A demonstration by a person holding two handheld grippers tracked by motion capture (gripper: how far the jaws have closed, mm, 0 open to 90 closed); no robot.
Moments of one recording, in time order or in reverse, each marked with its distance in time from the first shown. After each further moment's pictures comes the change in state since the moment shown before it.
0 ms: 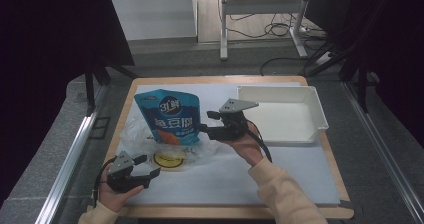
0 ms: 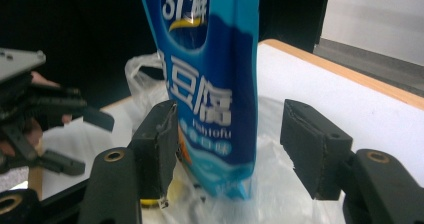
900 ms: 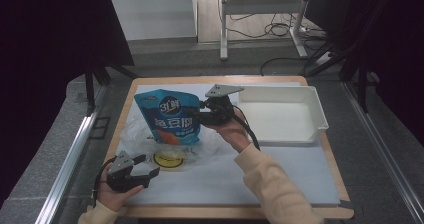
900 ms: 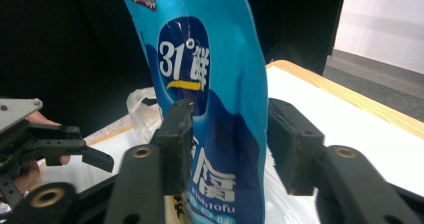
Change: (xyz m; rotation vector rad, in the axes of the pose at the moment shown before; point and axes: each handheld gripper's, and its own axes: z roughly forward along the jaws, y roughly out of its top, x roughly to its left) left arm 0.002 -0.001 0.000 0.010 0.018 0.005; right arm -0.006 0.035 0.035 -0.025 0.048 0.003
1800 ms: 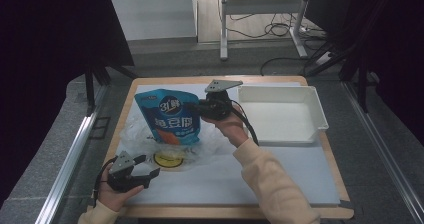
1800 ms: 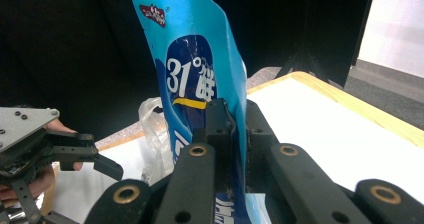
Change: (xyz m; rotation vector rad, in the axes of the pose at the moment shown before) left arm 0.000 -0.001 0.002 0.015 0.001 0.005; right arm -0.013 0.007 0.009 -0.026 0.090 -0.014
